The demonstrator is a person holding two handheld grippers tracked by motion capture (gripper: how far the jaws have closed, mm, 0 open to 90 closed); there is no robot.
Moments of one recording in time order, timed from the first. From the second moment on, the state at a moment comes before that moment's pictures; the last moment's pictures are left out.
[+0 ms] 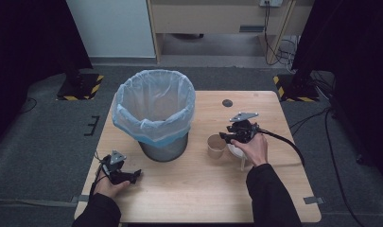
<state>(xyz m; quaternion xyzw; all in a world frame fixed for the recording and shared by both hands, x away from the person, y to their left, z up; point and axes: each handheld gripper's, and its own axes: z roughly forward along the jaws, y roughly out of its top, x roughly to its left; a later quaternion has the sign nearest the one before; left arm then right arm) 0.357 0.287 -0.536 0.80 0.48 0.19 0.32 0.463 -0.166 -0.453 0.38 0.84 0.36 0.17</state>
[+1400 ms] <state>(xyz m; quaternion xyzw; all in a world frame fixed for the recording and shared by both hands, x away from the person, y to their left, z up) 0.357 0.287 -0.536 0.80 0.47 0.19 0.32 0.426 -0.201 -0.399 0.38 0.76 0.50 0.16</state>
